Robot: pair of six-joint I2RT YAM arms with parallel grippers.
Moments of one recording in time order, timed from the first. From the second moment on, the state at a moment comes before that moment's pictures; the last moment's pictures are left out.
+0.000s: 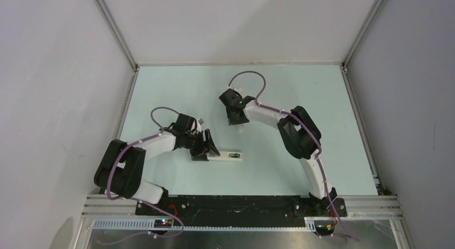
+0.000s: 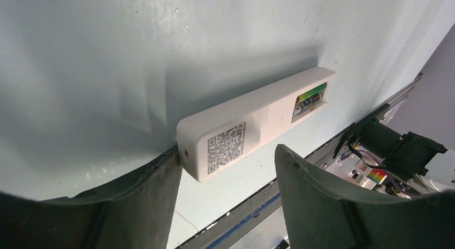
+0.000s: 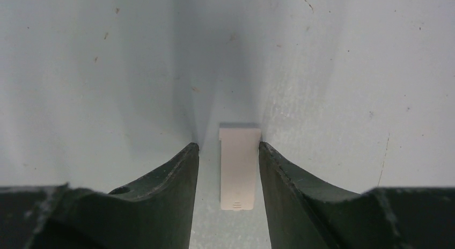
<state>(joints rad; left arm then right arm) -0.36 1.46 0.63 -0.30 0.52 -0.64 0.75 2.19 1.67 -0.56 0.33 0.49</state>
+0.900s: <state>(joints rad) -0.36 1.41 0.66 -0.42 0.38 -0.59 0.73 2.20 1.69 -0.60 0.32 0.54</state>
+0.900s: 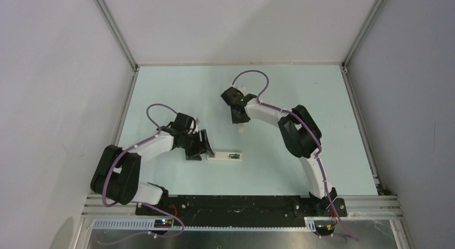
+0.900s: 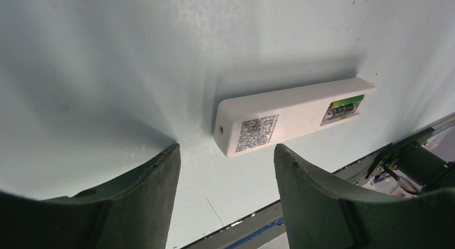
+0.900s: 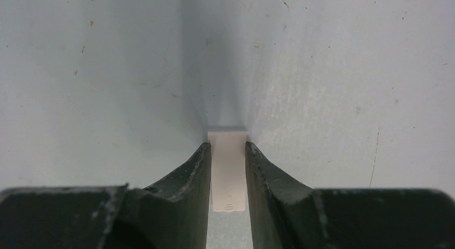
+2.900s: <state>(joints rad) -0.50 1.41 0.68 0.09 0.14 -0.61 0.70 2.22 1.75 -0.69 0.28 0.62</state>
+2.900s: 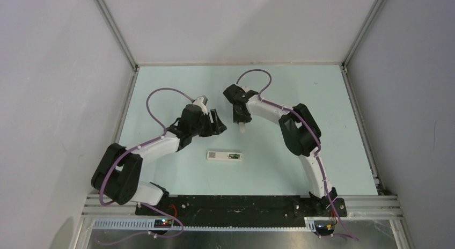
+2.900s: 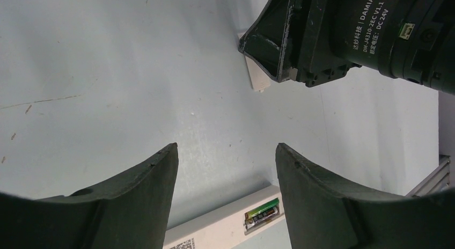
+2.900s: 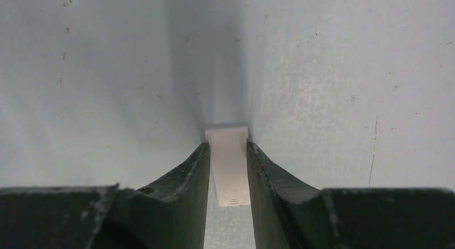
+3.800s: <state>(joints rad) -0.58 1.55 0.69 0.24 0.18 -0.64 0.63 2.09 1.70 -0.69 0.14 0.69</state>
